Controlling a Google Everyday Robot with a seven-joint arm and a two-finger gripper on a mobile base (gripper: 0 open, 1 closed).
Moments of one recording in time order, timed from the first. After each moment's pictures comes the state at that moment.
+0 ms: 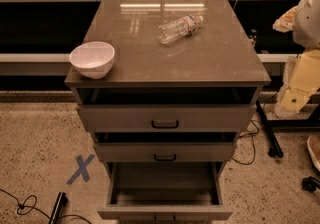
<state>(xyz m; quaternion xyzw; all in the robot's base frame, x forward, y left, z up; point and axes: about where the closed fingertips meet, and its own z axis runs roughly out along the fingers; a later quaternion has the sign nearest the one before) 0.438 -0.217 0.976 -0.60 0.78 -0.03 0.16</state>
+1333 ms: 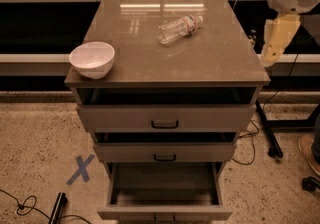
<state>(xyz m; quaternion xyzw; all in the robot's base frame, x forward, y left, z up) 0.569 -0.214 0.987 -0.71 0.66 -0.10 0.23</state>
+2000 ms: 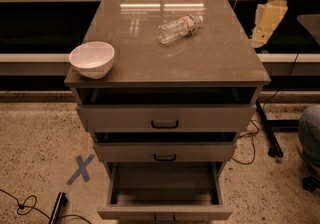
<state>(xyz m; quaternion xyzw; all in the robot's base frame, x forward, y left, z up) 0.635 -0.224 0.994 -0.69 0.66 -0.13 0.26</state>
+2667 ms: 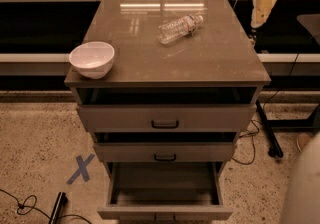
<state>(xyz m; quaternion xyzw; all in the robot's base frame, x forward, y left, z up) 0.680 -0.221 1.019 -0.75 0.59 -0.17 0.25</state>
